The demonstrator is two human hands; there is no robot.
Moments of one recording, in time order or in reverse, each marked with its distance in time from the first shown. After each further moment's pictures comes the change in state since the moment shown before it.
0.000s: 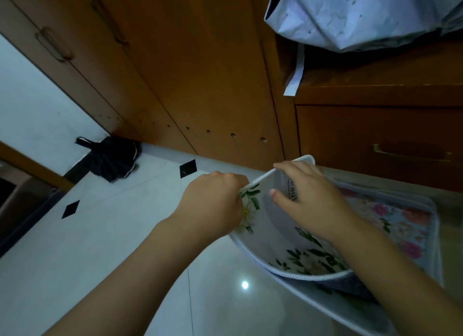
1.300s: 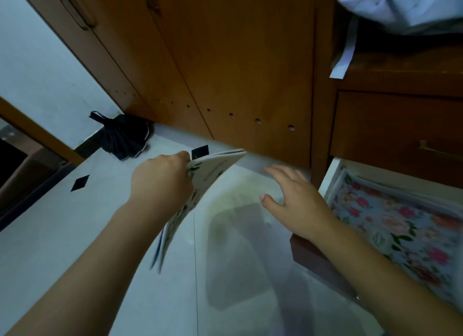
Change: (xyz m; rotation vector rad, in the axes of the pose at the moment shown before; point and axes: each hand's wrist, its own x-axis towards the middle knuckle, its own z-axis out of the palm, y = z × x) left_hand -0.038 -0.116 0.022 0.226 0.151 -0.386; right_hand 0.015 -0.023 0.078 -0.020 -0.102 -0.080
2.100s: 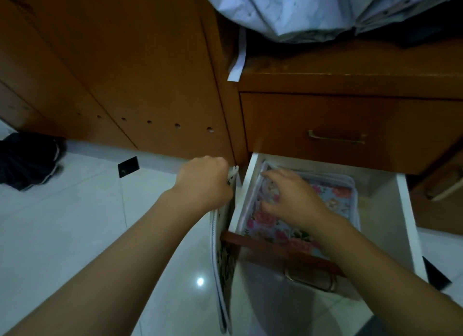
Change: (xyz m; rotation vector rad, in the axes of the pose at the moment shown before) left_hand 0.033 0.185 -0.011 -0.172 -0.226 0.453; right_hand -0.060 0.084 -0.071 -0.168 -0.056 0.320
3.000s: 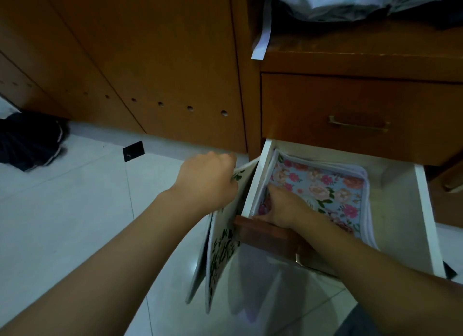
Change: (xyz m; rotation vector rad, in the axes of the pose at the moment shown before) left_hand -0.030 -0.023 0.020 -0.094 0.117 0.076; right_hand 0.026 0.009 0.089 0.076 -0.299 0.223
